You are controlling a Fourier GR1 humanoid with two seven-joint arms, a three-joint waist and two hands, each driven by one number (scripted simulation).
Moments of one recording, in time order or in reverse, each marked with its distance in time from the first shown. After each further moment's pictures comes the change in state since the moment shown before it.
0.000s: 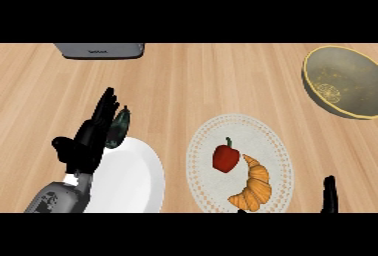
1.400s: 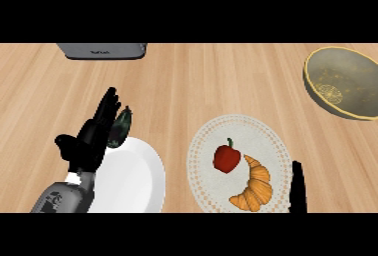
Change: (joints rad) left arm 0.013 -0.086 0.083 0.006 -0.089 -0.078 0.028; right arm -0.191 -0.012 0.109 -0.028 0.083 0.260 0.485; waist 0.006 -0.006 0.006
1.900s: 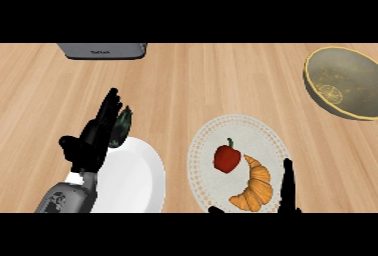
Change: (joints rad) left arm 0.006 -0.037 0.026 0.011 -0.041 -0.026 -0.010; right arm -0.031 0.009 -0.012 0.091 -0.108 -0.111 -0.051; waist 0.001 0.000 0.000
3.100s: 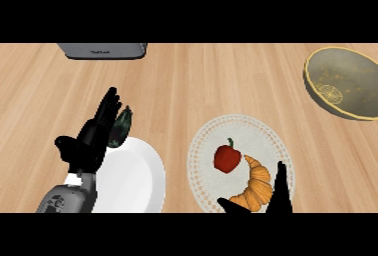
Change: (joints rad) left arm 0.019 -0.064 0.068 -0.050 -0.076 -0.072 0.050; right arm -0.049 -0.018 -0.137 0.337 -0.222 -0.116 -0.180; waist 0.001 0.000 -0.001
